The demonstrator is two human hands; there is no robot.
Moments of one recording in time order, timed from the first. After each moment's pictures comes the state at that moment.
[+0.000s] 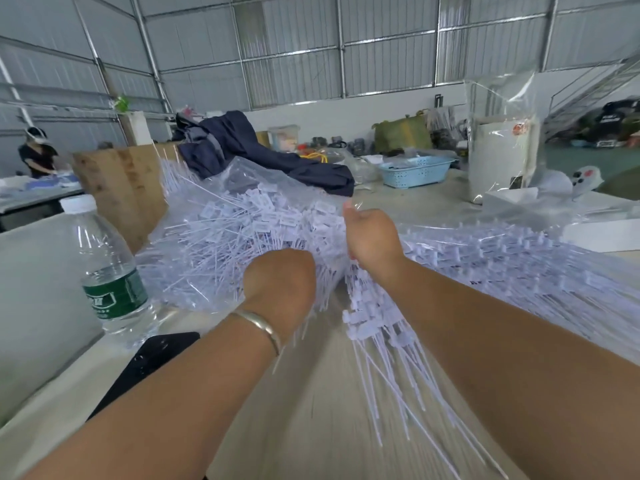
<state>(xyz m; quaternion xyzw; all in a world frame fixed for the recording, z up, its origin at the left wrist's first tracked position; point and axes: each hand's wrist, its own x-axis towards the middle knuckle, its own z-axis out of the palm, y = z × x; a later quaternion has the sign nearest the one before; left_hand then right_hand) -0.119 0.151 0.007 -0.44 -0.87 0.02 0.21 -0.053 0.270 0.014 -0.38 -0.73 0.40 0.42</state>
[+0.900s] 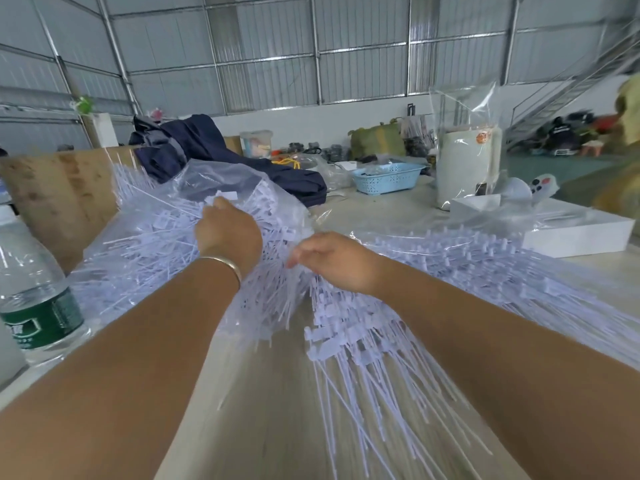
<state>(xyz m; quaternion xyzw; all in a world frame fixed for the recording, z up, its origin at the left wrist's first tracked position) -0.181 0.225 0.036 -0.32 -0.91 0.06 0.25 -0.013 0.272 0.020 -0.20 -0.91 0.31 0.21</state>
